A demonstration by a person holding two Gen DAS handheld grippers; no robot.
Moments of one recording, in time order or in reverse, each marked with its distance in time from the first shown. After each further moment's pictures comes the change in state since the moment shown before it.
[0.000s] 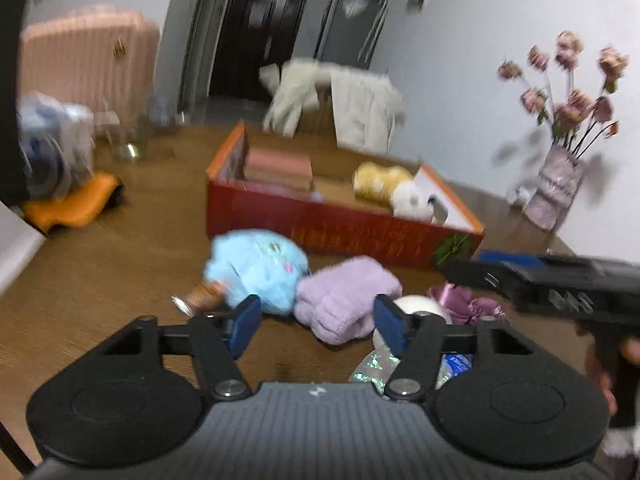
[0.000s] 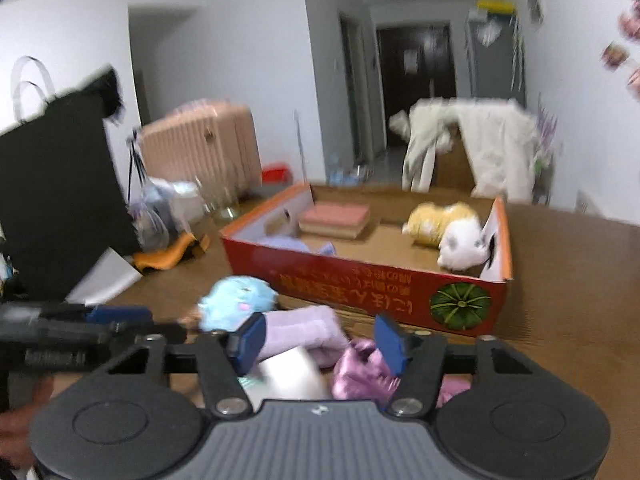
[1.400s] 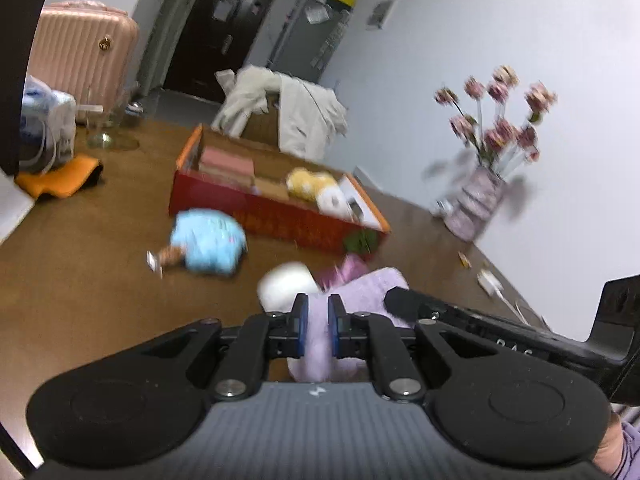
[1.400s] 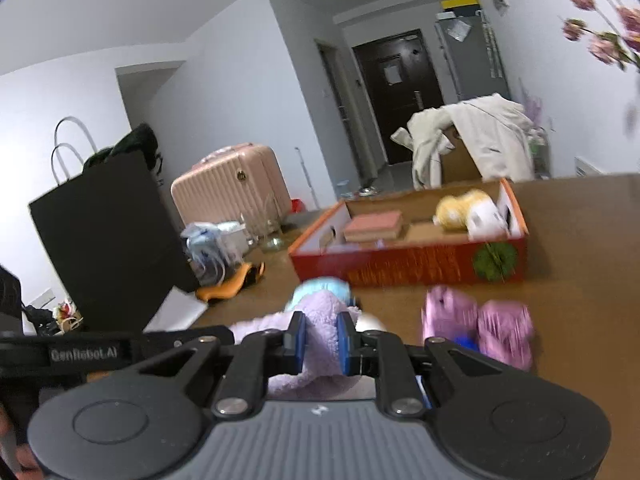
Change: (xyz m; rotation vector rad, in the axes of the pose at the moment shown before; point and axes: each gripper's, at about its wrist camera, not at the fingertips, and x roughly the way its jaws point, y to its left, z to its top) left arm -0.113 0.001 -0.035 -0.036 -0.030 -0.212; right arm -0.110 0.085 -0.087 0.188 -0.180 0.044
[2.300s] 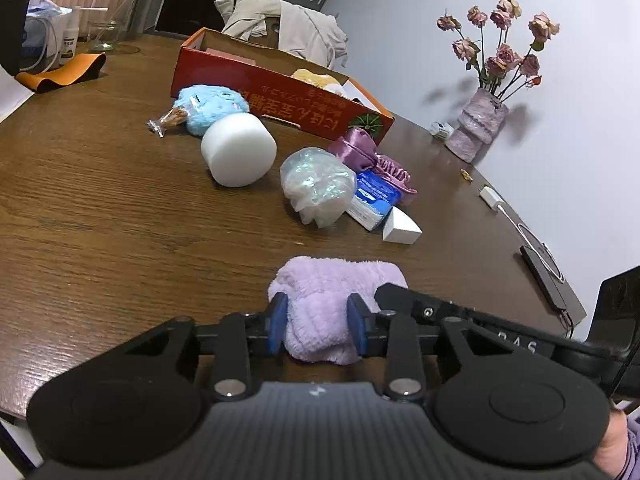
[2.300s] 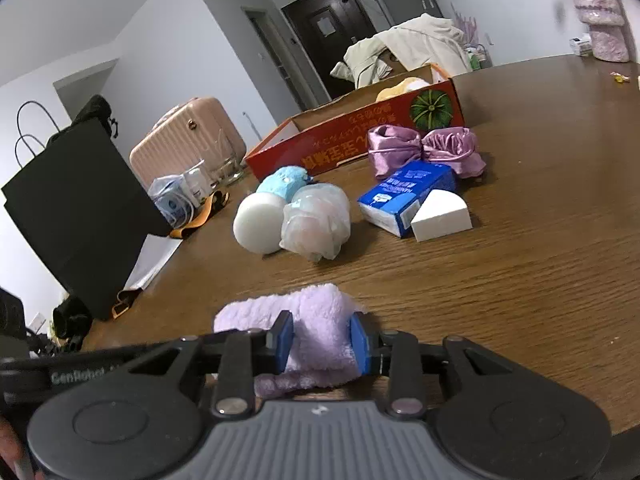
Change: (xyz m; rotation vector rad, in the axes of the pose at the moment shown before) left arm 0.014 0.014 -0.075 -0.022 0.185 -0.008; right arm -0.007 -0.014 -0.086 0.183 0.118 -0.068
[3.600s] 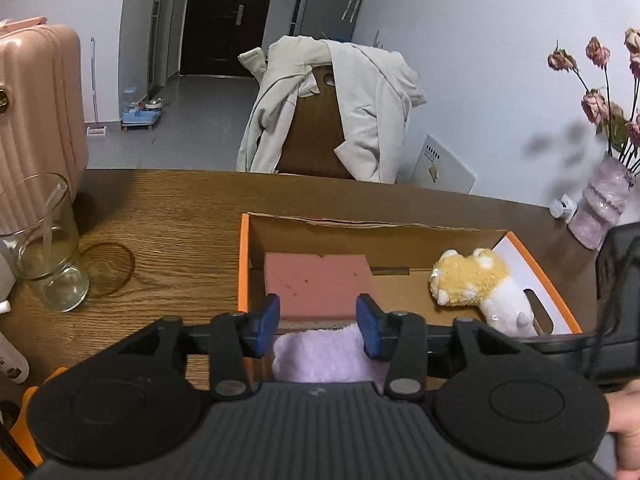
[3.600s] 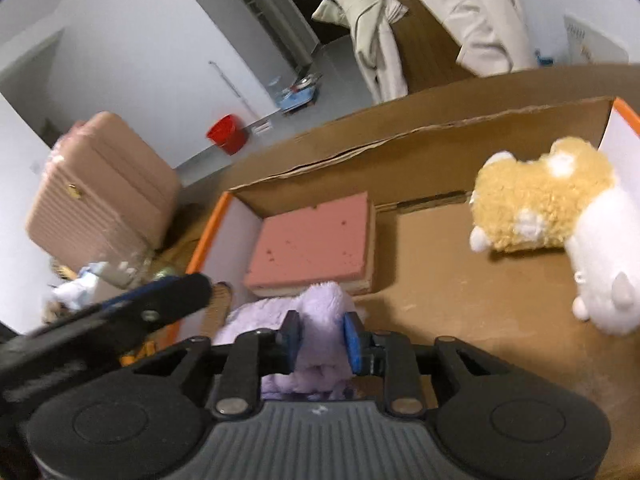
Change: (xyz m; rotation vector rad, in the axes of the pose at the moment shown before) left arm 0.197 0.104 0.344 0.133 -0.042 0.206; right arm 0.339 -0.011 0.297 0.075 0.243 -0.044
